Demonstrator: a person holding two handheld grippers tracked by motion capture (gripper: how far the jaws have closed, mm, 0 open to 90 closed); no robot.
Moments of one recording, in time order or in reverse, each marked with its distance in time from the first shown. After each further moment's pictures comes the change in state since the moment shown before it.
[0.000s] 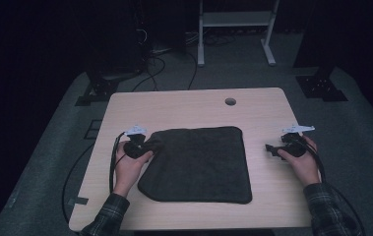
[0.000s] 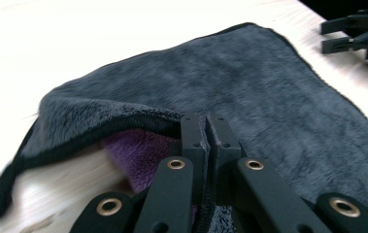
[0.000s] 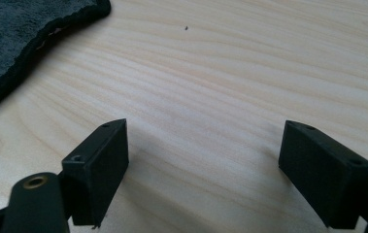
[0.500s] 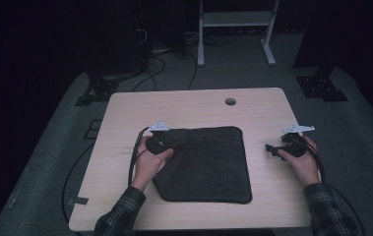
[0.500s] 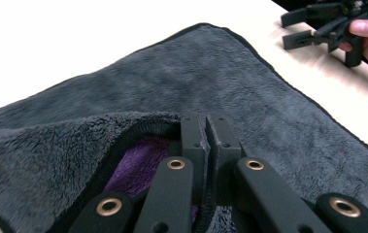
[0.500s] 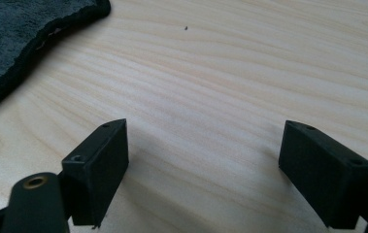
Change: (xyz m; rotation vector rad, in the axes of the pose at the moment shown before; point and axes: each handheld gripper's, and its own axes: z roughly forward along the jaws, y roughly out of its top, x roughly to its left) left arm -0.031 0.020 0.049 0.037 -0.115 0.072; right arm 0.000 0.000 0.000 0.000 -0.001 0.001
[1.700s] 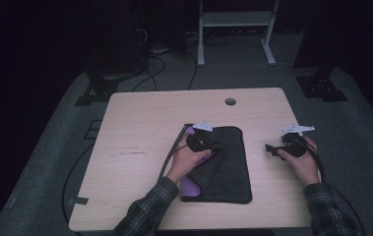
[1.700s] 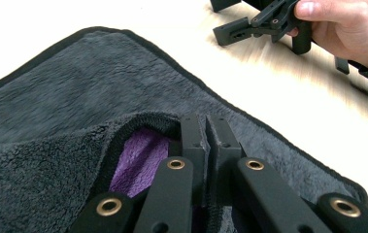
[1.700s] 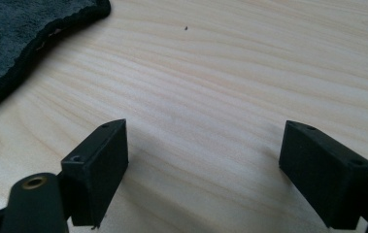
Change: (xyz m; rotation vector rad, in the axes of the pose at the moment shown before) left arm -0.052 0.034 0.102 0.091 -0.201 0.119; right arm 0.000 0.000 0.000 0.001 -0.001 0.002
